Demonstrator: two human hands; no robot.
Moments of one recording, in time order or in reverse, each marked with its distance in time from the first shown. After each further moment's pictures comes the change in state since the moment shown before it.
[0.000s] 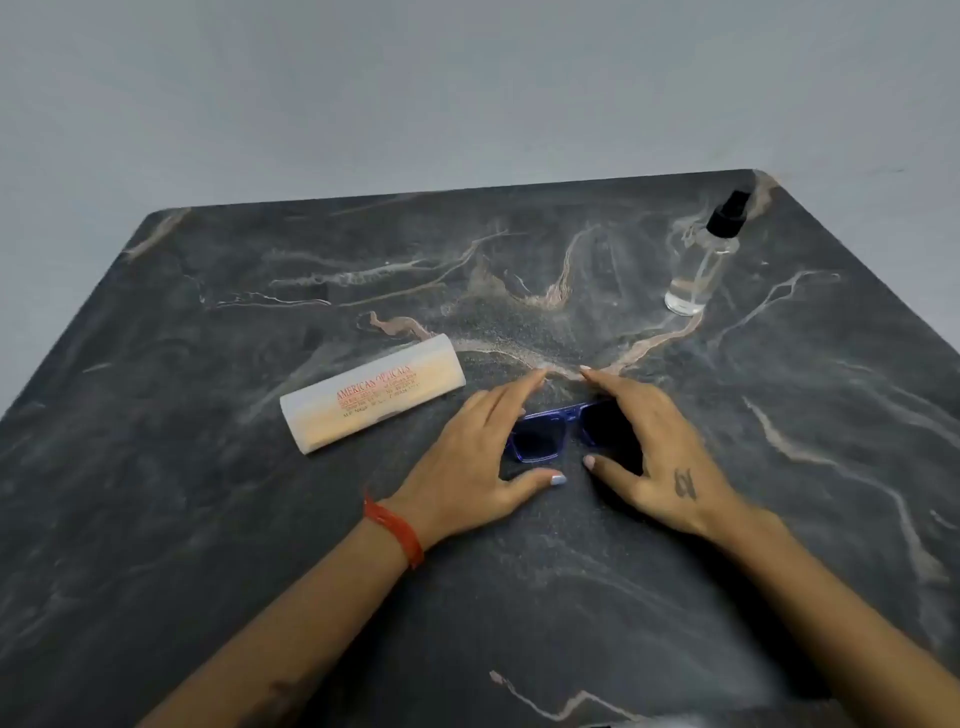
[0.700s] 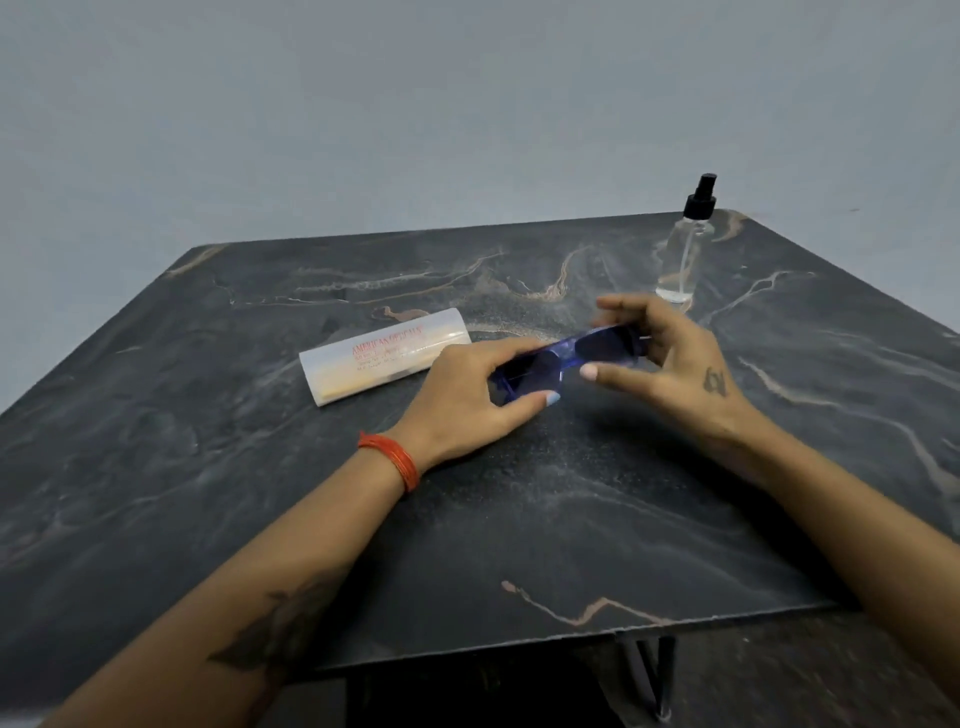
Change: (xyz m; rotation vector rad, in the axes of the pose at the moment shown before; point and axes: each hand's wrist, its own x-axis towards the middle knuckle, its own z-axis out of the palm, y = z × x) left_hand -0.010 0.004 -0.006 -0.053 0.277 0.181; right_hand -0.003 -0.020 -0.002 0.390 0.318 -0.016
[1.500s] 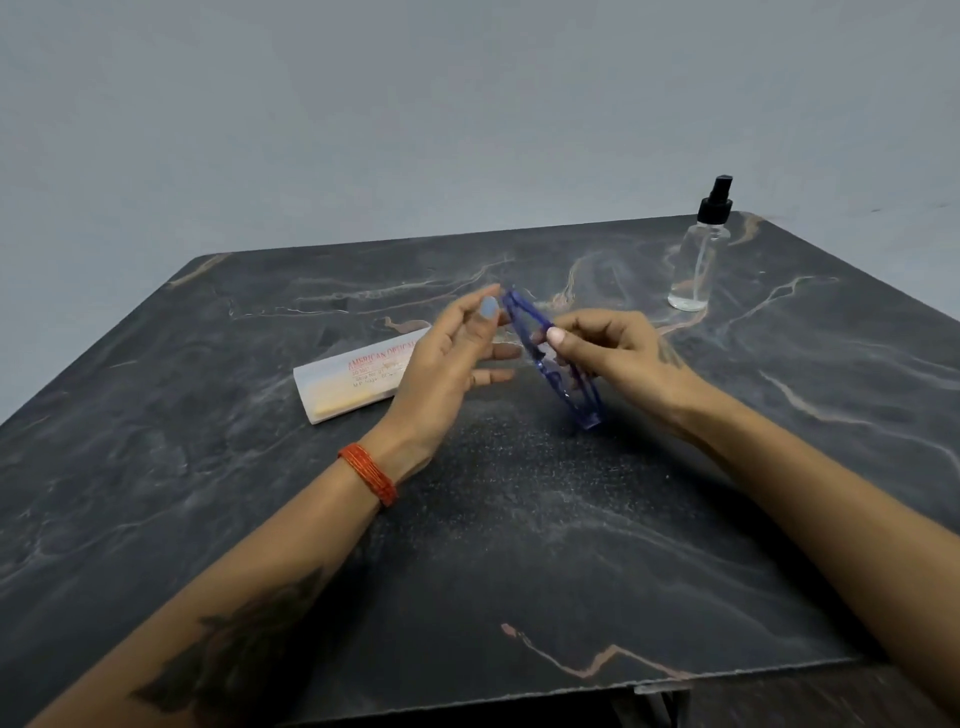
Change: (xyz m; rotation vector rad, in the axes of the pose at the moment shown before) left_hand 0.014 0.005 -0.011 -0.729 0.161 -0.402; right_hand 0.037 -0.002 0.027 0.197 -0.225 0.125
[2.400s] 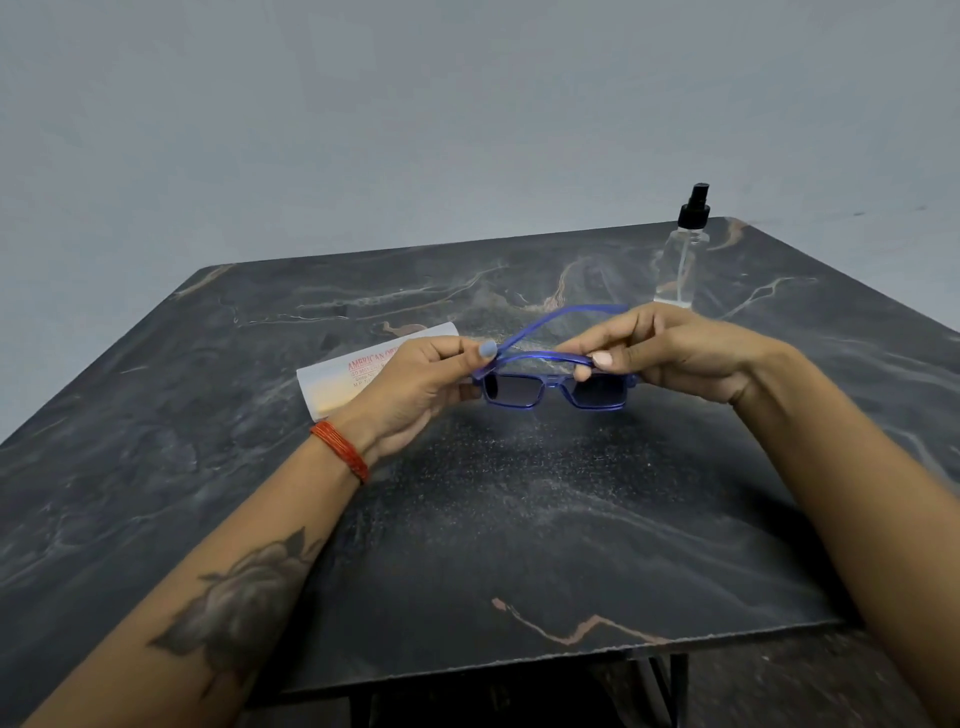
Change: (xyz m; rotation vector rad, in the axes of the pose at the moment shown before) left_hand 0.005 -0.007 -0.024 -0.070 -0.205 -0.166; right_hand -0.009 -0.014 -0.053 0.227 -0.461 0.226
